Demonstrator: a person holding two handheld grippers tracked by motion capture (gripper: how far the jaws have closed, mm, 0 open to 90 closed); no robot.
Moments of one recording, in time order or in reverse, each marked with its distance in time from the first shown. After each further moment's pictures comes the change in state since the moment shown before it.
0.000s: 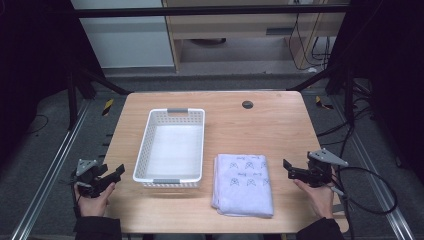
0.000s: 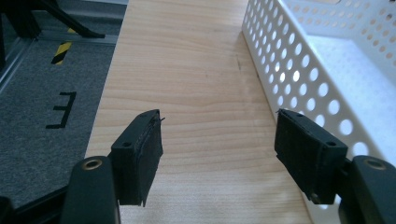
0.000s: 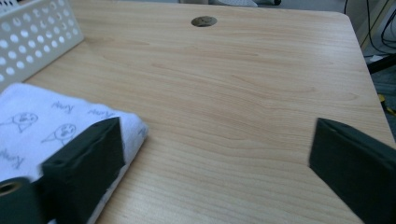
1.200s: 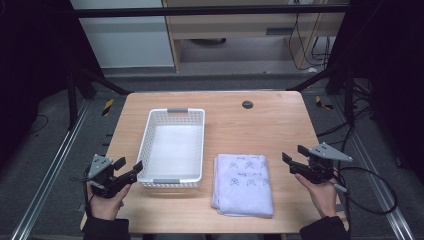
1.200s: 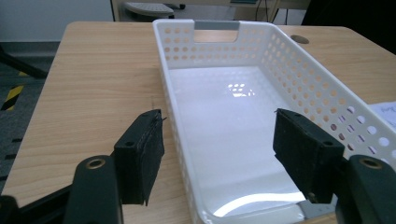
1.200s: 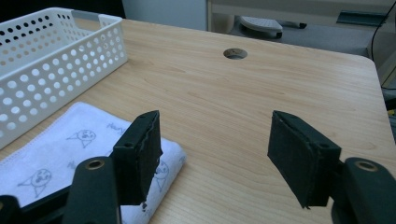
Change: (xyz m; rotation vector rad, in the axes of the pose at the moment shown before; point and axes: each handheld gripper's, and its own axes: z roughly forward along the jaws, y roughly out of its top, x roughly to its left) left arm -0.074 0.025 -0.028 -0.083 -0.148 0.126; right arm 0.017 0.033 -0.021 -0.050 0.095 -0.076
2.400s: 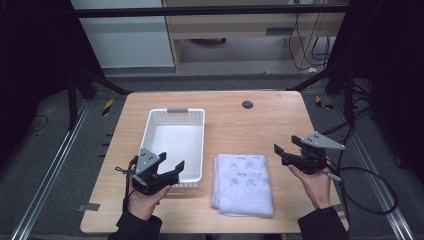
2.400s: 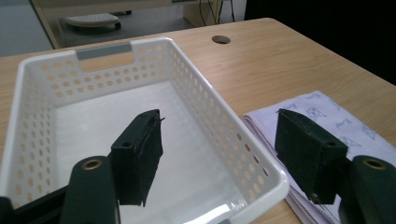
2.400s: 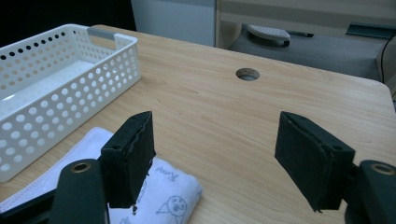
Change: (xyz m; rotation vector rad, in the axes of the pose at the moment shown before) left arm -0.105 0.028 0.022 0.025 -0.167 0.146; right arm 0.016 0.033 0.010 -0.009 0.026 -0.018
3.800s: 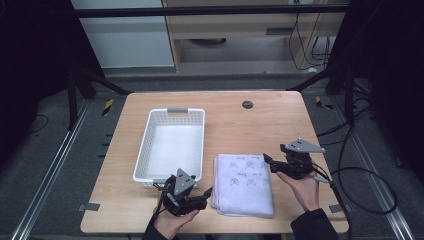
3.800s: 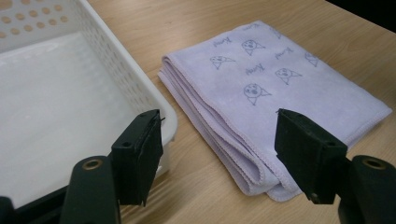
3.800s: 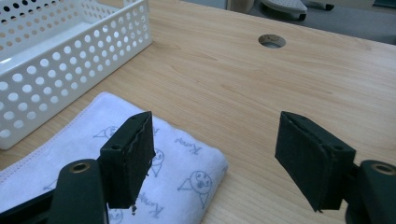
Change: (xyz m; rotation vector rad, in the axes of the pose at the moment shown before) left arm -0.066 -0.041 0.030 0.161 -0.124 0.101; right arm 0.020 -0.021 0.024 0.109 0.027 -0.024
